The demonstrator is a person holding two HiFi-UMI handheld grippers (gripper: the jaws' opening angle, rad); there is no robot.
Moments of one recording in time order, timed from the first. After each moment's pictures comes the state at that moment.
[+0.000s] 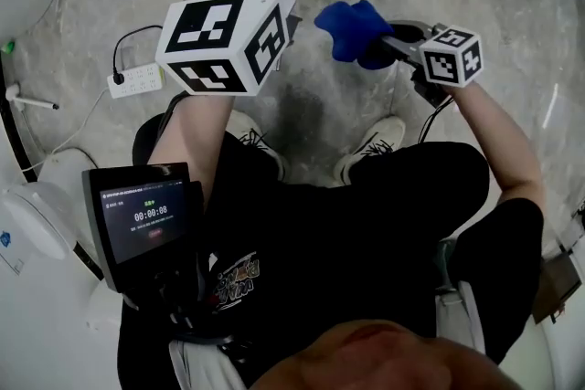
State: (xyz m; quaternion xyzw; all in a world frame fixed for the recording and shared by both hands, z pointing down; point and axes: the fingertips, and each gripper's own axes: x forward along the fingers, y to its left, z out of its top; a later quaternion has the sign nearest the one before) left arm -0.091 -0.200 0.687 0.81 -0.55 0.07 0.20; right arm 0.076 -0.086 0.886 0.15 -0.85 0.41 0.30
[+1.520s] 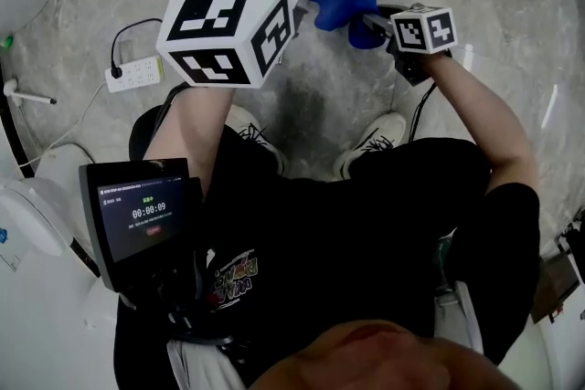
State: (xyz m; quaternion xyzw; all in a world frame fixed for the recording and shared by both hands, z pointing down) left arm -0.088 -0.201 0.686 0.81 -0.54 0.07 0.20; right arm 0.062 -0.109 0.950 0.22 -0.80 0.44 0.35
